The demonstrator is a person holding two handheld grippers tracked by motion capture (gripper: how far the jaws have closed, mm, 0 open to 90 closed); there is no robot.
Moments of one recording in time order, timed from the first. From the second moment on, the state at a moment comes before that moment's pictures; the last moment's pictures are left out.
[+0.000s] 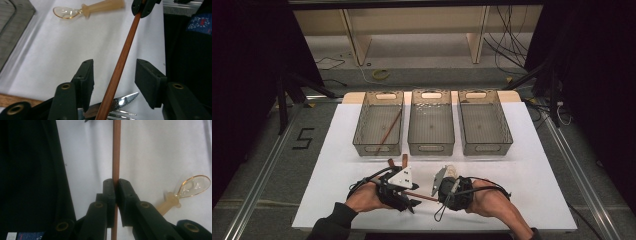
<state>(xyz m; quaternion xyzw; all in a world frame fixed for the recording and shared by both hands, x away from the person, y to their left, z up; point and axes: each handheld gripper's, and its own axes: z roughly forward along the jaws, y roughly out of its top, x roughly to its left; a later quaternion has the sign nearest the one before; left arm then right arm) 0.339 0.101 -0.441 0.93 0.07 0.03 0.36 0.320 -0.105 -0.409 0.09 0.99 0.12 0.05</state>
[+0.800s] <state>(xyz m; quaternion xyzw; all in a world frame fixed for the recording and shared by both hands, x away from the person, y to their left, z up) 0.334 0.093 -0.445 0.94 0.03 0.00 0.33 0.314 -0.100 -0.411 0.06 0.99 0.13 0.04</state>
